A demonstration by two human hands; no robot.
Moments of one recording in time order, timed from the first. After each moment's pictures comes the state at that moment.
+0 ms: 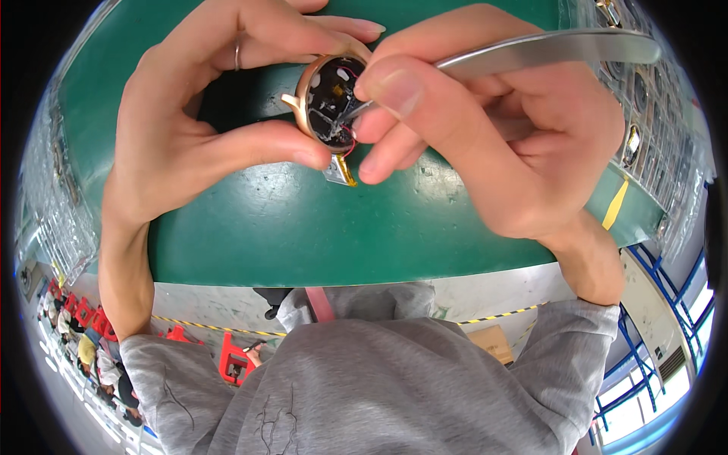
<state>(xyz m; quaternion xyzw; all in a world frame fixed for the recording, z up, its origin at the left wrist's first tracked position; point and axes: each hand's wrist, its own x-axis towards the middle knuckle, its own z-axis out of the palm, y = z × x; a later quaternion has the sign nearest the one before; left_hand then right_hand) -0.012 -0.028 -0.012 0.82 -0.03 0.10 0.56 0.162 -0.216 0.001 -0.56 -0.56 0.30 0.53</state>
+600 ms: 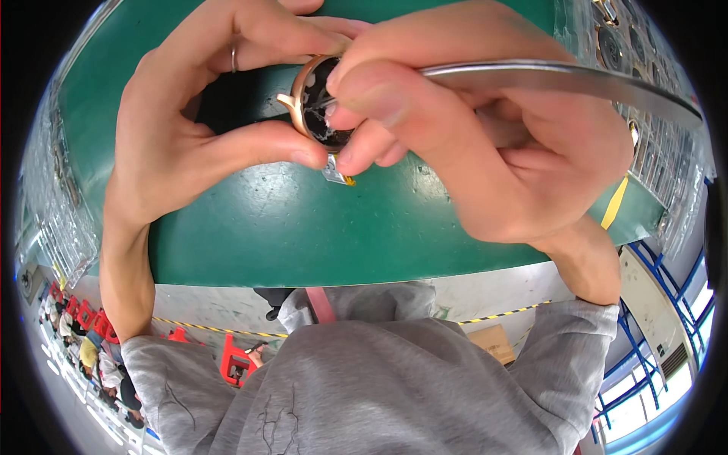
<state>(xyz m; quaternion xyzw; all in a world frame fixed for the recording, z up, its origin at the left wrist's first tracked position) -0.027 -0.015 -0.004 0.82 0.03 0.05 0.58 0.163 -0.217 0.004 -0.57 -0.56 0.30 0.53</state>
